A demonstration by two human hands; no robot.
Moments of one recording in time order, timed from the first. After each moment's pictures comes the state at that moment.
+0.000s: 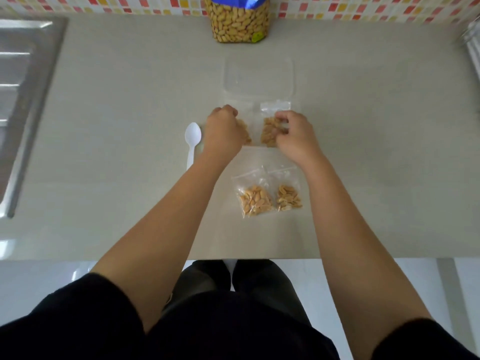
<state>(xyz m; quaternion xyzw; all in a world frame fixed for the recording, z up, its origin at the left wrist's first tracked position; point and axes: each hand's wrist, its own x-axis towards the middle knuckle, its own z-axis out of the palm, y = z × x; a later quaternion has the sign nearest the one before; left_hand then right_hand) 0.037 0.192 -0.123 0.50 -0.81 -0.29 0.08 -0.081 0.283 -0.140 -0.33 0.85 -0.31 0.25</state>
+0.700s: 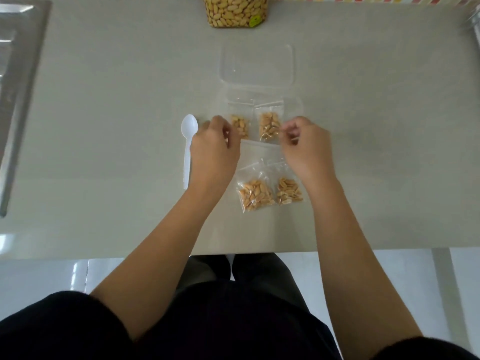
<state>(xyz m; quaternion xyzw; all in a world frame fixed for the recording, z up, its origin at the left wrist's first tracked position) 0.078 0.231 -0.122 0.48 -0.80 -0.28 0.21 -0.052 0.319 -0.119 -0.32 0.88 -0.31 0.16</state>
